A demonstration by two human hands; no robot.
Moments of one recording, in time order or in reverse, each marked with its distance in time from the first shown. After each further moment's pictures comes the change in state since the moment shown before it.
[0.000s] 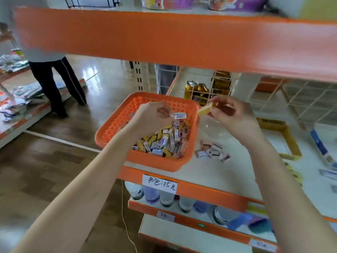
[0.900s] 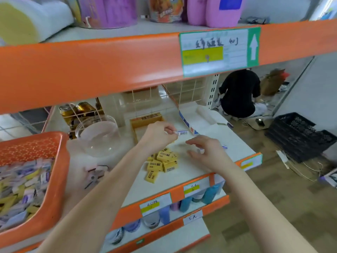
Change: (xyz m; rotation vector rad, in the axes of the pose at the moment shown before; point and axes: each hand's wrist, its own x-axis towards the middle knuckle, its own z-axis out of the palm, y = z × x) left_hand 0.036 0.194 0.258 -0.060 -0.463 0.285; right_hand -0.138 0.132 -0.199 -0.541 0.185 0.247
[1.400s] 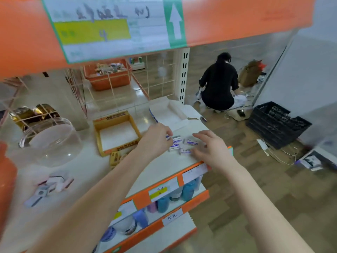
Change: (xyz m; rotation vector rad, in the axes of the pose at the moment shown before) left_hand 0.036 0.030 0.092 0.395 -0.085 0.162; right_hand -0.024 0.089 -0.043 -0.161 0.082 0.165
